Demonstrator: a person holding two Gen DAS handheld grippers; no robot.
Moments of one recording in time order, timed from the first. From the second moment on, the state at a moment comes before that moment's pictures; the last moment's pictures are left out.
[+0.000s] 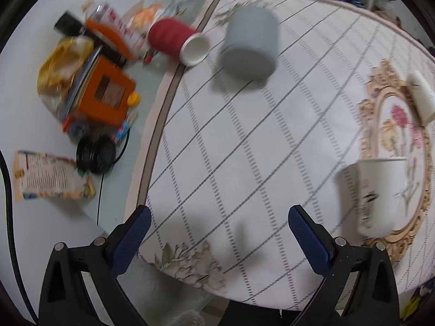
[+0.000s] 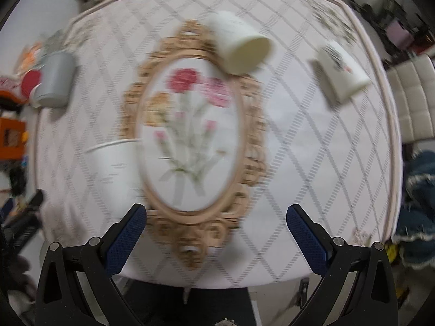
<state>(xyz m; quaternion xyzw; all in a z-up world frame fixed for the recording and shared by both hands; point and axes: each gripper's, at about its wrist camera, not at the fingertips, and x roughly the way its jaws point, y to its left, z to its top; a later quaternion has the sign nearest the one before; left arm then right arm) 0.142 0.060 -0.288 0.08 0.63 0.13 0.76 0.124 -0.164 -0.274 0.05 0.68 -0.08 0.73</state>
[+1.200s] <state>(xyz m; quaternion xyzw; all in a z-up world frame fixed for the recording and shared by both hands) 0.164 0.101 -0.340 0.03 0.70 0.09 0.71 0.184 -0.085 -0.304 0.06 0.66 -0.04 0.75</state>
